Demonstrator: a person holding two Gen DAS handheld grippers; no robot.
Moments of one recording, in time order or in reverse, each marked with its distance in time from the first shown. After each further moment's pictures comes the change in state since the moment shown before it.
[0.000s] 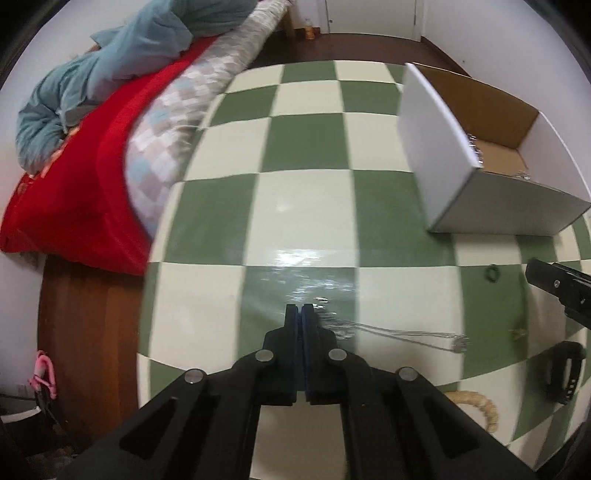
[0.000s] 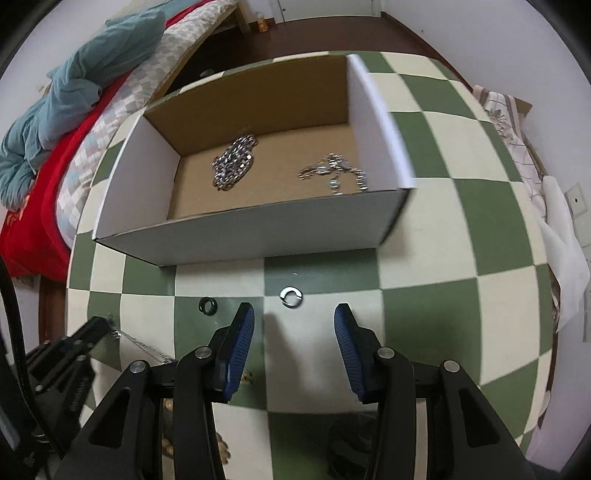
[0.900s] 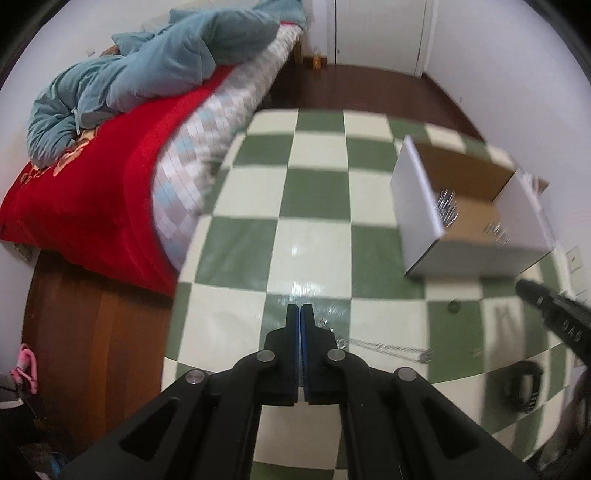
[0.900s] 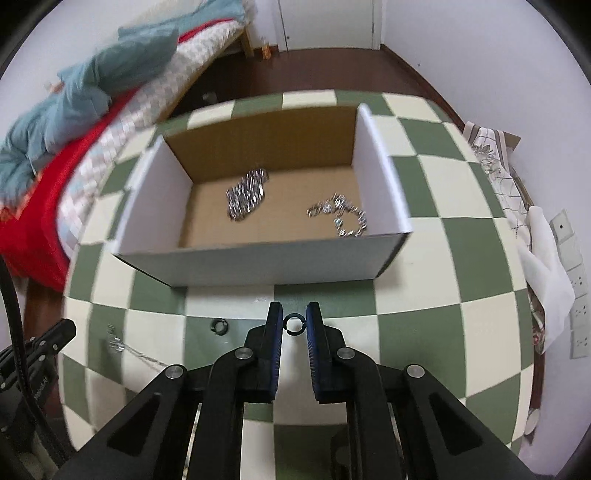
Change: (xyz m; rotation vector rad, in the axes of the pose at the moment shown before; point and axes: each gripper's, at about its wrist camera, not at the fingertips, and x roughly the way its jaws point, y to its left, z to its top) left arm -0.059 0.022 0.015 -0.084 -0.110 -0.088; right arm -0.041 0.005 -0.007 -0.007 -0.153 -0.014
